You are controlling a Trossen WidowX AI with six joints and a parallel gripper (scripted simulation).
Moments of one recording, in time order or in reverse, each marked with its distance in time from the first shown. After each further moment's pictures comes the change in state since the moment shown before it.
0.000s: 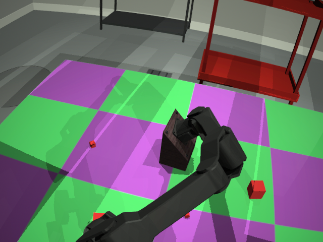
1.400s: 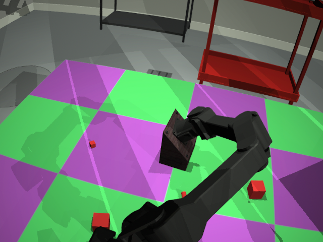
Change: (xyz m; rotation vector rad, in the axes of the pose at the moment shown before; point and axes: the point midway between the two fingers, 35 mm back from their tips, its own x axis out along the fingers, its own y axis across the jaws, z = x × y) arm -0.057 0.062 0.023 0.475 -0.004 -0.024
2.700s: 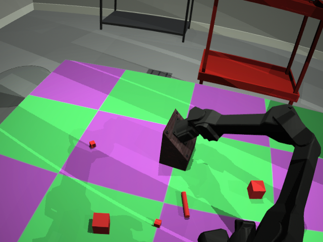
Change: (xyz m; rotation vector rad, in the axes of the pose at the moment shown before) arm 0.007 0.174 -0.021 1.086 0.001 0.037
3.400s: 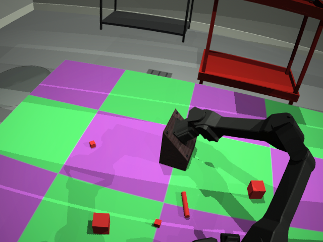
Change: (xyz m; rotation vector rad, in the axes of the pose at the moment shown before) arm 0.045 -0.005 0.008 0.009 0.013 -0.023
